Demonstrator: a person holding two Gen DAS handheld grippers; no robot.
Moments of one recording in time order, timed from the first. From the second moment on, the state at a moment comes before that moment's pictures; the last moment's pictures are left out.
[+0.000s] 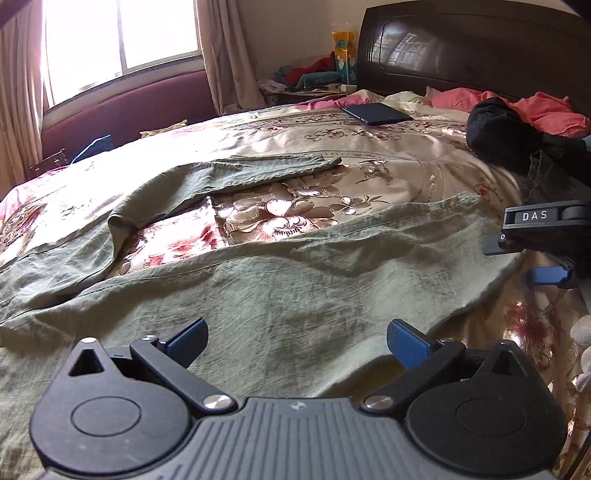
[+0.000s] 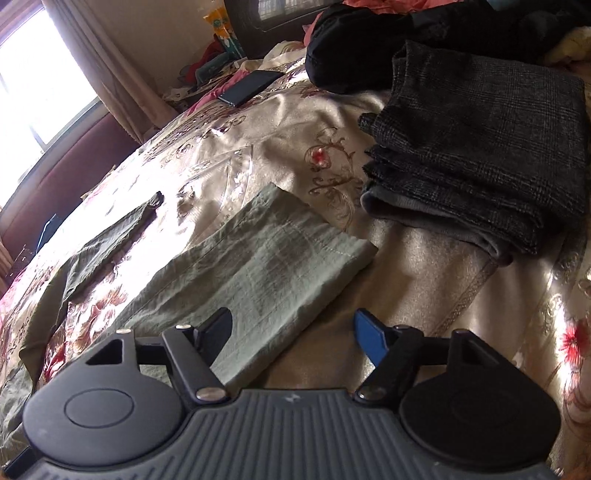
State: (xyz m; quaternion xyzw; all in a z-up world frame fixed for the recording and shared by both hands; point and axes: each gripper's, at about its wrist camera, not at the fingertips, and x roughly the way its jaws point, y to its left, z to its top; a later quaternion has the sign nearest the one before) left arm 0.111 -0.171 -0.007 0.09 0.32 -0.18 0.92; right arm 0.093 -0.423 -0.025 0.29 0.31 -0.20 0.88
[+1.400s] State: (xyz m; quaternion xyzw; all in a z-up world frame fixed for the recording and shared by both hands) left arm 0.087 0.118 0.005 0.05 0.39 0.04 0.92; right arm 0.114 -0.201 0.011 0.13 0.40 0.04 0.91
